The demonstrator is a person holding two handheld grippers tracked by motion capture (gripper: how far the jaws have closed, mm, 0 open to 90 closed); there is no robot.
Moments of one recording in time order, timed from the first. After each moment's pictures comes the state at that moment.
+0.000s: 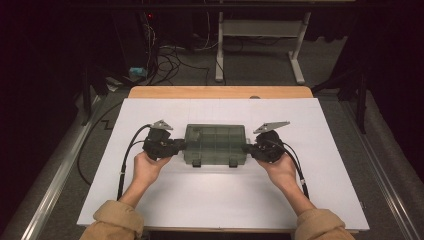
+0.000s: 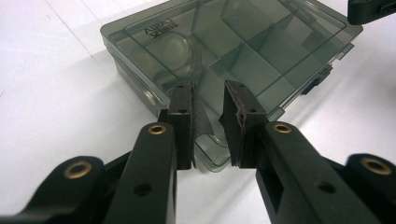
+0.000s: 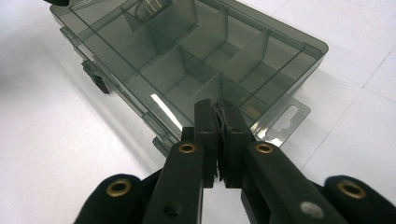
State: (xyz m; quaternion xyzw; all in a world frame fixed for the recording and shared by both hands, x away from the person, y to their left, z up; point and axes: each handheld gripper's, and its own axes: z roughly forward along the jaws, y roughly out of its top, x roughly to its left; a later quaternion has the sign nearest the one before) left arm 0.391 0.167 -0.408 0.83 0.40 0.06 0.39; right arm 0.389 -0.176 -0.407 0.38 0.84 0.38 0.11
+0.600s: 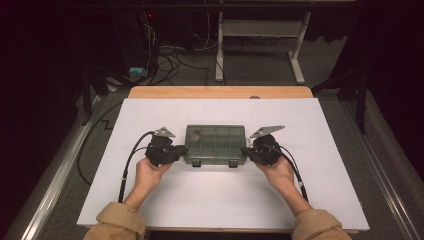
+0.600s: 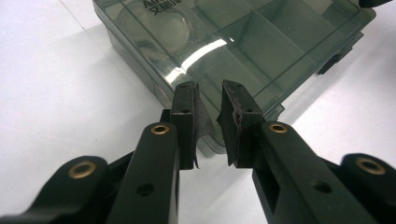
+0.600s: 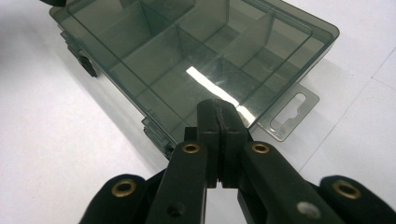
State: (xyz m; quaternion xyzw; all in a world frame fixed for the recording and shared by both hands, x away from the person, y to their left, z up) left arm 0.386 0.164 -0.430 0.83 0.40 0.06 0.38; right arm 0.388 -0.172 -0.421 0.37 0.85 0.36 0.12
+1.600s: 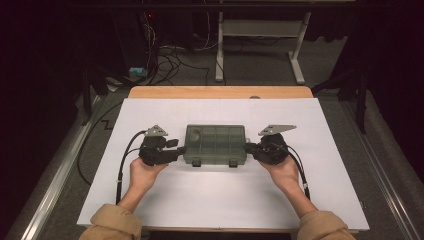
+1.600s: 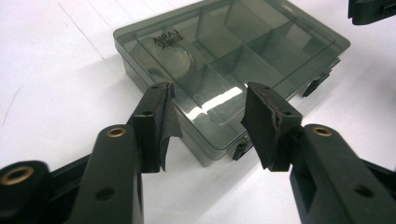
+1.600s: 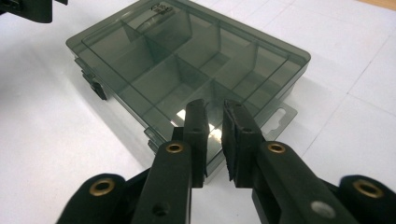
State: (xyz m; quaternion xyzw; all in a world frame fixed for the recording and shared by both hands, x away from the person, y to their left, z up) left arm 0.371 0.176 -0.411 0.81 0.40 0.10 0.42; right arm 0.382 -0.187 -0.408 0.37 0.82 0.40 0.13
